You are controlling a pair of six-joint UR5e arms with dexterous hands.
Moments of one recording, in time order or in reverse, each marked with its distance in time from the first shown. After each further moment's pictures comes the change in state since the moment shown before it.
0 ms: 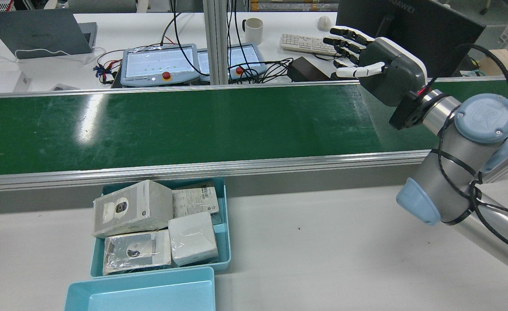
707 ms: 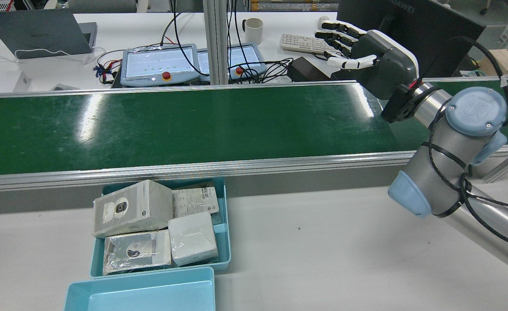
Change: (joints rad) left arm 0.000 0.000 0.000 0.000 0.000 0.000; right arm 0.003 0.042 -0.033 0.027 0.000 -0.003
